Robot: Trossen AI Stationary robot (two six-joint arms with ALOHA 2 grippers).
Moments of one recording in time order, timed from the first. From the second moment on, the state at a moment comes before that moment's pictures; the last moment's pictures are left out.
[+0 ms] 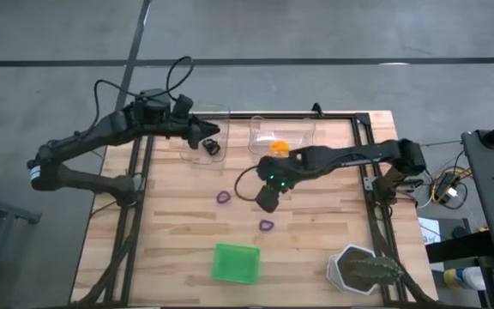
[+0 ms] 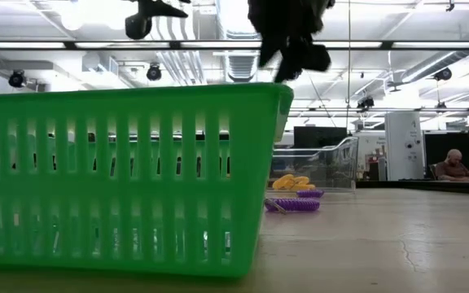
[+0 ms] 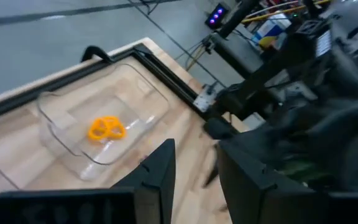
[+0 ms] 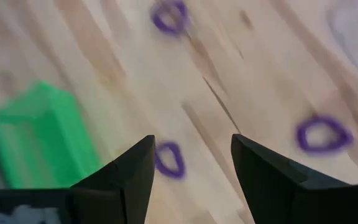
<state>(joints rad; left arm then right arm) 0.39 1.05 1.22 -0.47 0.19 -0.56 0.05 1.72 1.52 -0.87 -0.01 0.69</state>
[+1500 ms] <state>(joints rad) 0.18 0.97 1.22 -0.42 0.20 -0.63 0.16 2.15 1.52 -0.87 -0.14 0.76</state>
